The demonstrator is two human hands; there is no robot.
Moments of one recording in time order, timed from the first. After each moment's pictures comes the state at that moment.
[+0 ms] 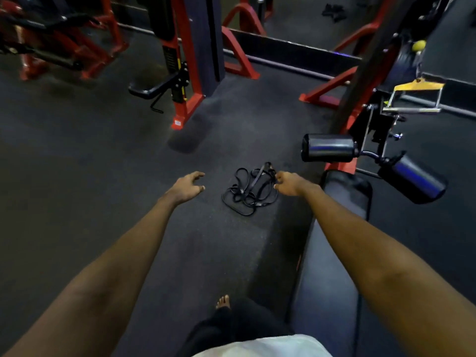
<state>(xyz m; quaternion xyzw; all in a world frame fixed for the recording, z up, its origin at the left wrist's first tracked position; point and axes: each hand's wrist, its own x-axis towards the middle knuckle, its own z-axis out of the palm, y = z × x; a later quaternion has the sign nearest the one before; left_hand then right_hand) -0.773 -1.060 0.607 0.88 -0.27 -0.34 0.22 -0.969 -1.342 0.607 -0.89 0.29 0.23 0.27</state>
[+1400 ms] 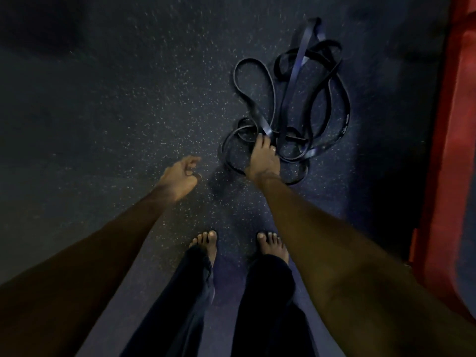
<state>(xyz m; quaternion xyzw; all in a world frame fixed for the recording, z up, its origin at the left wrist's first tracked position) -0.417 -1.220 -0.138 0.81 -0.23 -0.53 0.10 -0.589 -1.367 -0.179 -0.76 0.51 0.30 0.27</state>
